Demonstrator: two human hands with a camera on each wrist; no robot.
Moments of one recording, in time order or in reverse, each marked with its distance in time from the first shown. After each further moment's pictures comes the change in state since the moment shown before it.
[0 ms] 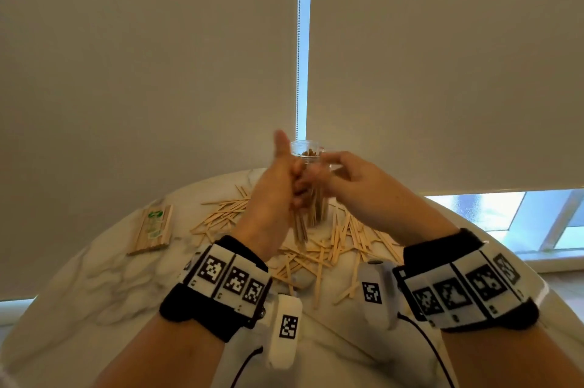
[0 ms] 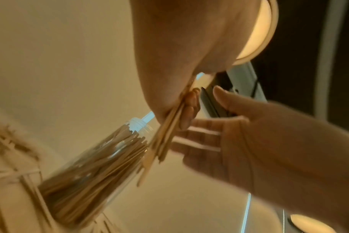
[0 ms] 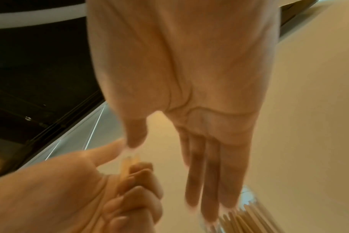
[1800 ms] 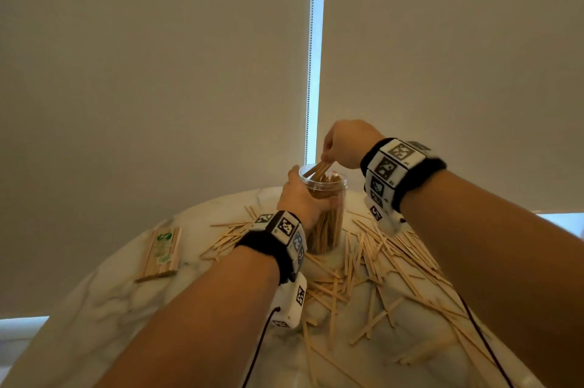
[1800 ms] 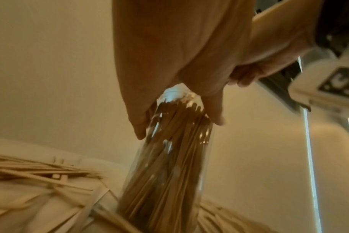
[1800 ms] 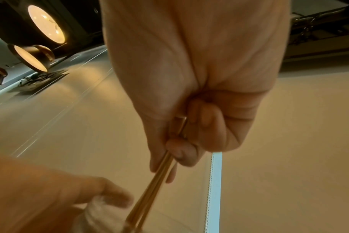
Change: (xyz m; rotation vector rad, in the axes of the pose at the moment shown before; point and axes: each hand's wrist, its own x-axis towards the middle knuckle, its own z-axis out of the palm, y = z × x) left_hand 0.108 -0.036 -0.024 0.686 0.174 -0.080; right_hand 0.155 -0.025 -0.024 -0.987 0.073 -0.034
